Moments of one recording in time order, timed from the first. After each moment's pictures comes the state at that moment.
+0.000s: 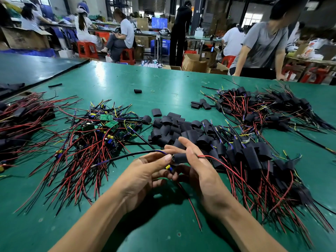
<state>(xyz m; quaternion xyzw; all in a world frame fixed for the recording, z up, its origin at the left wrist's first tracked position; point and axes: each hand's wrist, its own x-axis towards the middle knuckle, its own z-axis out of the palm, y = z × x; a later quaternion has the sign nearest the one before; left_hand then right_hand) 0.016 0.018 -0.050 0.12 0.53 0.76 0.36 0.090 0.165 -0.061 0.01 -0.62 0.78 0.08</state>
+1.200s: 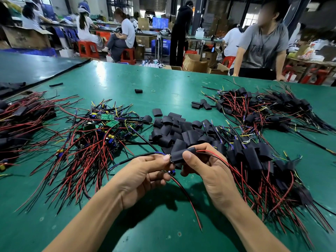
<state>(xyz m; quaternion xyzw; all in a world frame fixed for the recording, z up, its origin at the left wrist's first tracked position) 0.013 0.011 -0.041 0.08 0.52 0.75 0.40 0.094 0.179 -0.058 -0.05 -0.69 0.68 0.22</state>
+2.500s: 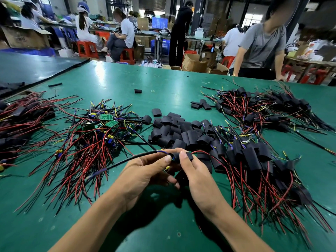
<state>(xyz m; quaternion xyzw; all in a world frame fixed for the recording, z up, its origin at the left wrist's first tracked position) 0.020 0.011 -0.049 0.17 0.54 0.76 0.33 0.091 0.147 -0.060 -0.06 -0.69 0.72 0.11</state>
